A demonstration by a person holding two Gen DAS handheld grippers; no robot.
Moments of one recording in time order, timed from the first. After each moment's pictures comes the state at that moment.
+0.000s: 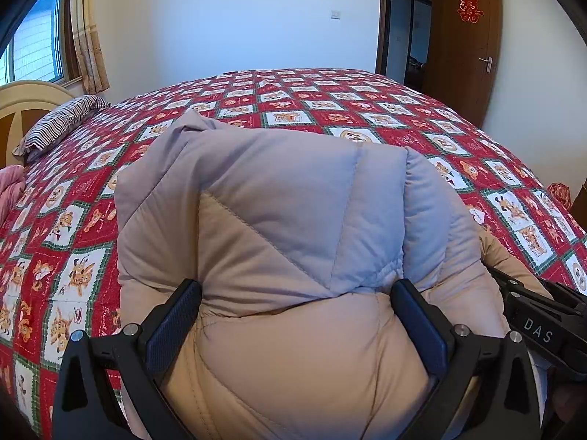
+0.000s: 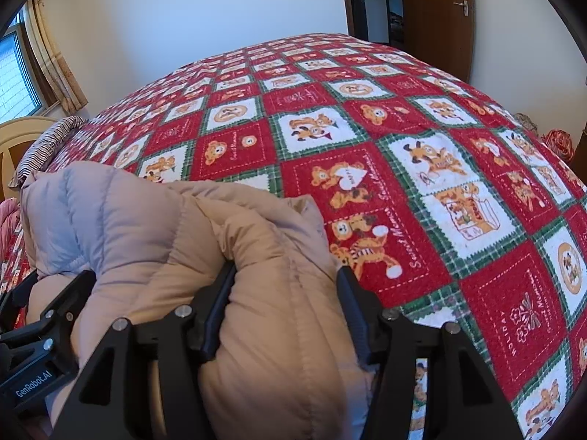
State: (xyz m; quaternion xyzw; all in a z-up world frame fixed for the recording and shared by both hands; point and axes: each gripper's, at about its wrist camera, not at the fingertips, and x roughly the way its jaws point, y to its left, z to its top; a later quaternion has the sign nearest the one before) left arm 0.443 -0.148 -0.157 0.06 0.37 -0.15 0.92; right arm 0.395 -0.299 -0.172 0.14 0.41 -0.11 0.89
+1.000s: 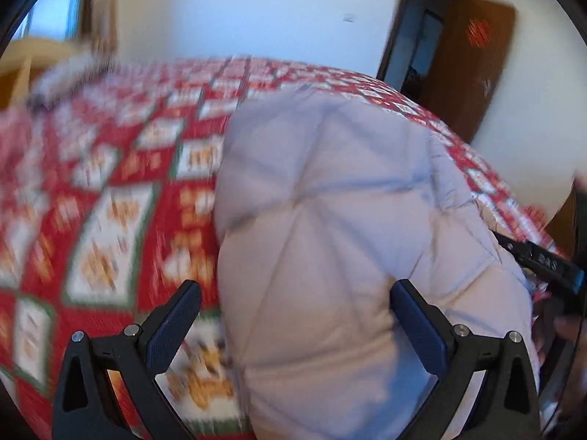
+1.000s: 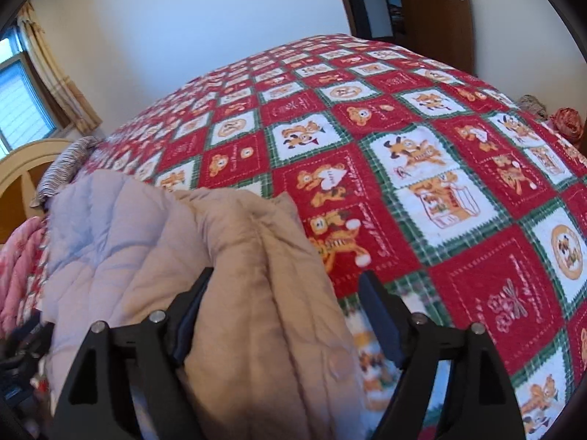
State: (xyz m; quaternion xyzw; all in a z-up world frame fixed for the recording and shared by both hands) left arm 0.394 -0.040 -0.154 -0.06 0.41 -0.18 0.89; right arm 0.359 -0.325 -0.158 0.19 0.39 -0.07 0.90
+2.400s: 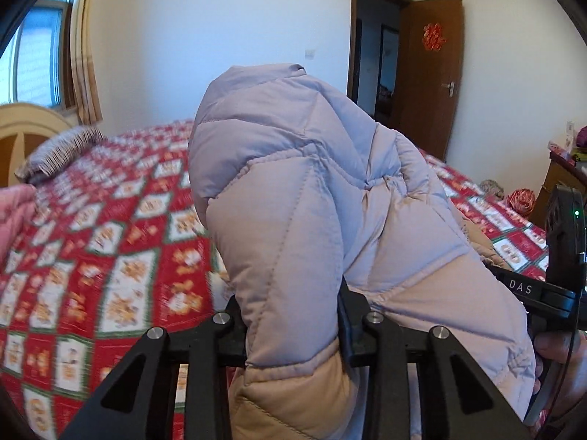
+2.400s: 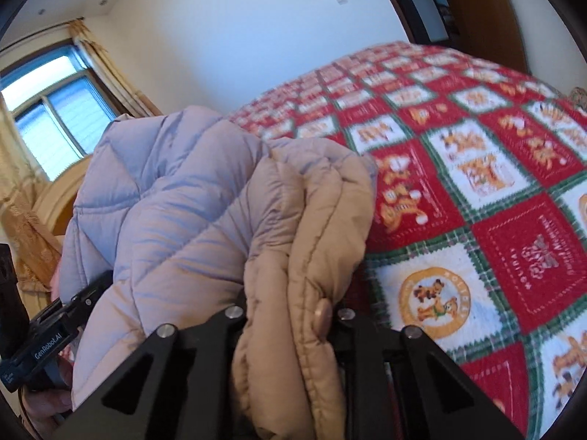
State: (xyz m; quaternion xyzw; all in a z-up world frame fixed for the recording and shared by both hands) left arm 0.313 -0.079 -0.071 0.05 0.29 -0.20 0.93; right arm 0.304 -0.305 -0.138 0.24 0.32 0.08 0.91
